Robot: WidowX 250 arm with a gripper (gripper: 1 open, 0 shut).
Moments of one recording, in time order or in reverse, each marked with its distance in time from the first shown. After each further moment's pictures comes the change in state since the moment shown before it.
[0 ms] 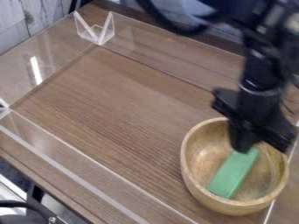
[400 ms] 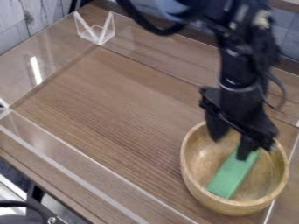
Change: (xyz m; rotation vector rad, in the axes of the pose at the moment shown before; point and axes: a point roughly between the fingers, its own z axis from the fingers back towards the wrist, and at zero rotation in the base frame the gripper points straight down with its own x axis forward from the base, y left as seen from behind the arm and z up) arm -0.007 -0.008 -0.002 -0.040 -0.006 -0.087
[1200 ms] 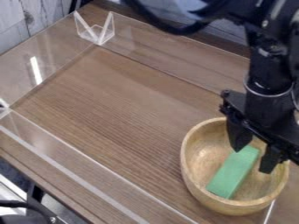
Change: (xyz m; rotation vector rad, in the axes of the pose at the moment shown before) arm -0.002 -0.024 0.017 -0.018 -0.001 -0.024
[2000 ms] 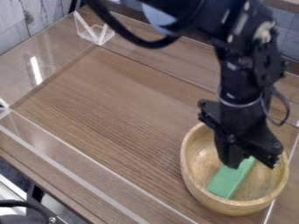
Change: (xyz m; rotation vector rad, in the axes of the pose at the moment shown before) arm -0.014 0.021 -0.019 0.000 0.003 0.082
